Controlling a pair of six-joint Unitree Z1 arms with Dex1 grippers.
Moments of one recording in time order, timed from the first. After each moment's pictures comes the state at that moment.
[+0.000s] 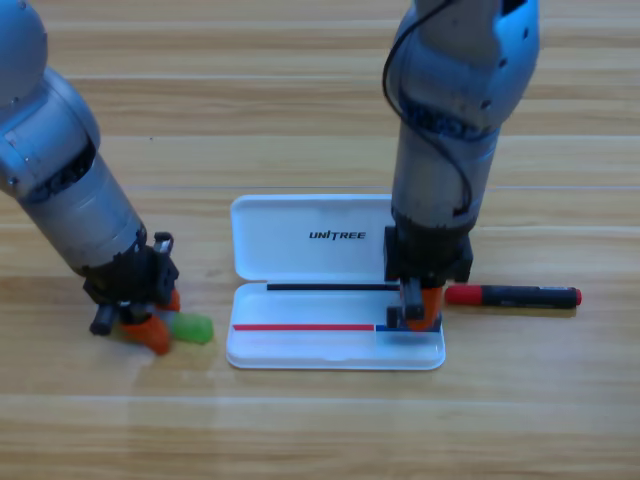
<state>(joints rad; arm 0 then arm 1) -0.57 1.94 -1.05 0.51 -0.08 1.05 0.90 2.28 -1.93 1.20 0.04 -0.70</state>
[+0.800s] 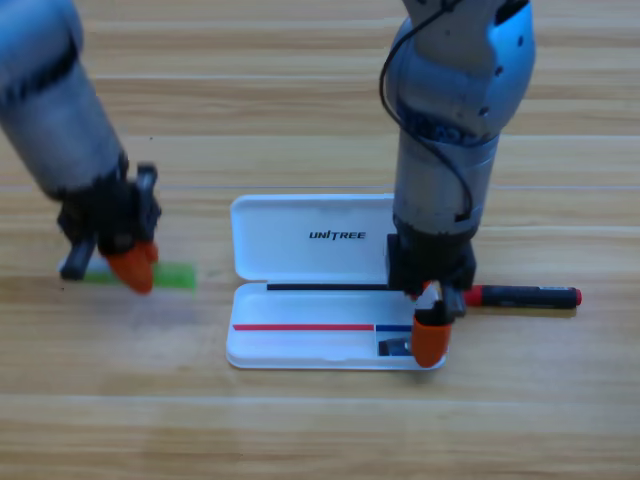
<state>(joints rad) -0.57 1.88 -1.34 0.89 -0.06 1.02 0.91 2.27 -1.92 1.21 0.04 -0.70</state>
